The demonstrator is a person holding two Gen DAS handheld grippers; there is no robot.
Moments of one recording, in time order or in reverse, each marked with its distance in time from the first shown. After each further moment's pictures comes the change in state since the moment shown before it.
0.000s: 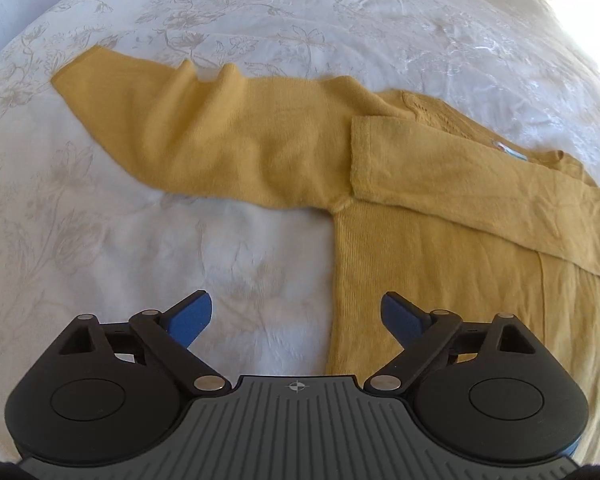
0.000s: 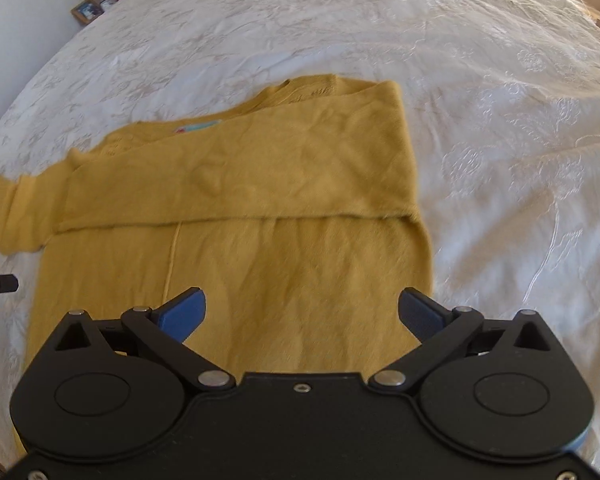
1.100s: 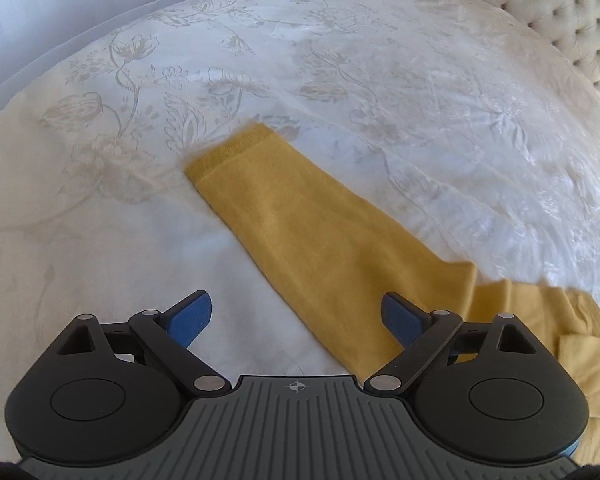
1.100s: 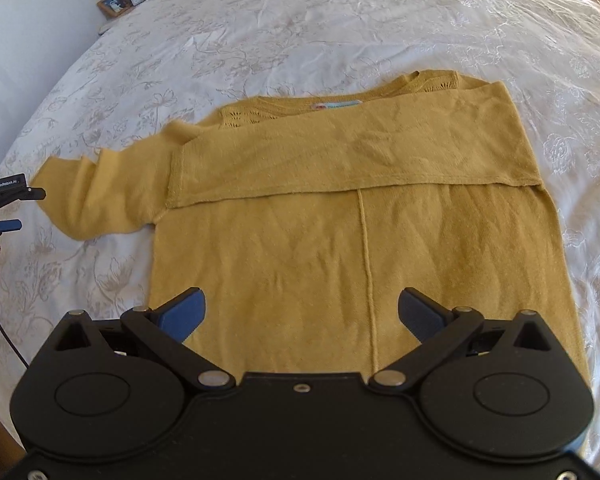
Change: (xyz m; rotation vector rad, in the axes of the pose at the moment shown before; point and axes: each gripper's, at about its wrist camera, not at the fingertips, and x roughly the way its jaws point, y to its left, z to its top) left arm 0.057 0.222 0.141 -0.180 -0.142 0.018; right arm -0.015 0.151 -0.004 0.042 -0.020 0.019
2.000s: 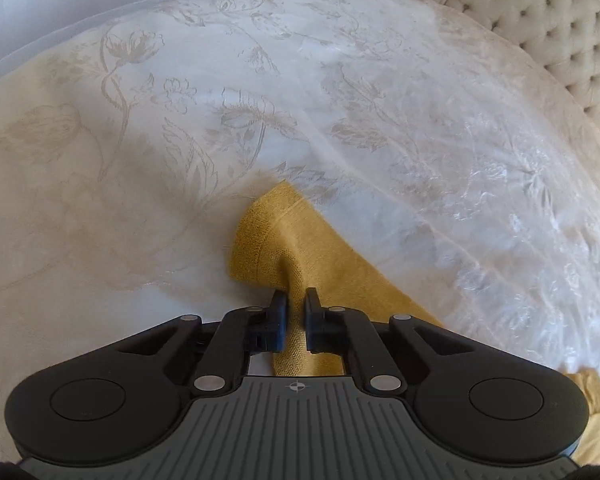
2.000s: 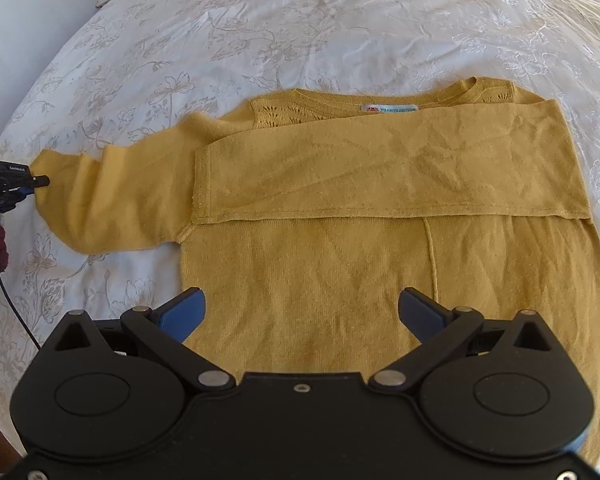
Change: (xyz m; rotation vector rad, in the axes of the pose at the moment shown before) left arm 0.040 0.029 0.042 -0.102 -0.062 -0.066; right arm 0.035 0.040 0.033 -0.034 0.093 -0.013
